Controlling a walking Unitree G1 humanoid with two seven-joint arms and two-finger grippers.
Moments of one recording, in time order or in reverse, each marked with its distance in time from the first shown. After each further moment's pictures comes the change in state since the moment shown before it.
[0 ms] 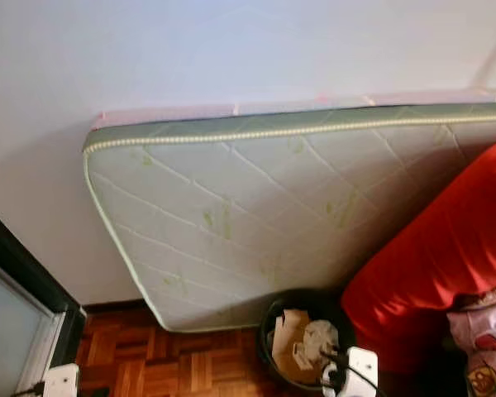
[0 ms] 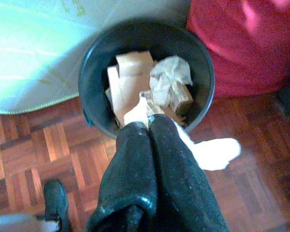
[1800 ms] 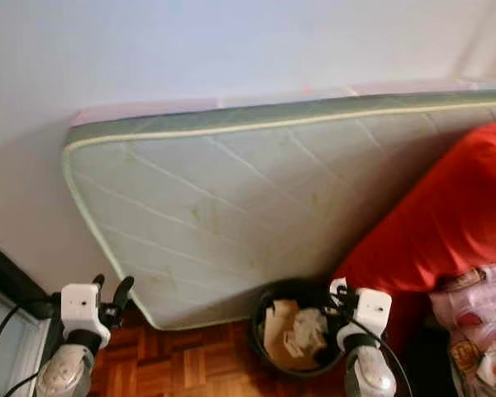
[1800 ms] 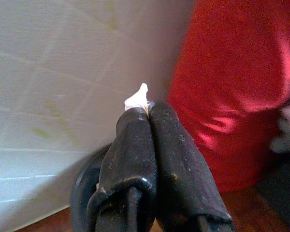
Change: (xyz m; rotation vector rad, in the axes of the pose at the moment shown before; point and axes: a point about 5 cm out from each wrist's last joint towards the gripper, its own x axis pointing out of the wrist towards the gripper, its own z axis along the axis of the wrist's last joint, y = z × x) left arm -0.019 -0.058 0.124 0.178 -0.711 -0.194; right arm 0.002 0.020 0.092 -0.041 -0.508 0.044
